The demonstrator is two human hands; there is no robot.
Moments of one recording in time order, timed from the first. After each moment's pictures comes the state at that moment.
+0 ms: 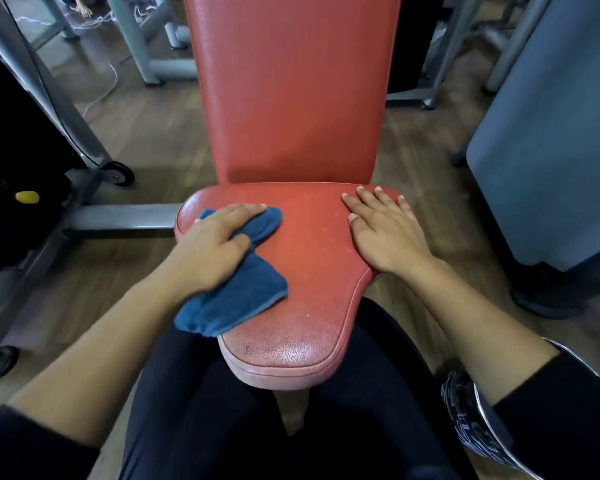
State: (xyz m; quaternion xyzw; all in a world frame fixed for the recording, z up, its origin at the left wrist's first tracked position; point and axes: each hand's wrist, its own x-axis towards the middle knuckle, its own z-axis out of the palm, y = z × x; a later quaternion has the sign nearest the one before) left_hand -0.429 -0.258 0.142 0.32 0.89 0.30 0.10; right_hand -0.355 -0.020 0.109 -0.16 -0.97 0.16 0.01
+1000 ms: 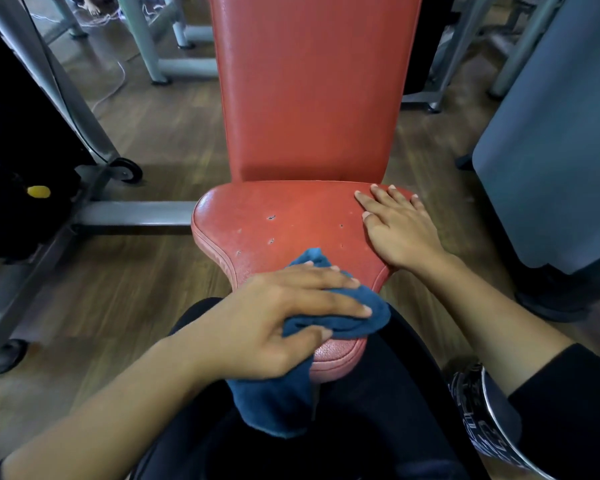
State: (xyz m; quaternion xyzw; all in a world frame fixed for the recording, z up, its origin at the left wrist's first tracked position) left_hand -0.356 -0.270 0.154 0.58 0.72 0.35 0.13; right_hand -0.360 -0.023 0.110 -0.17 -0.98 0.13 0.00
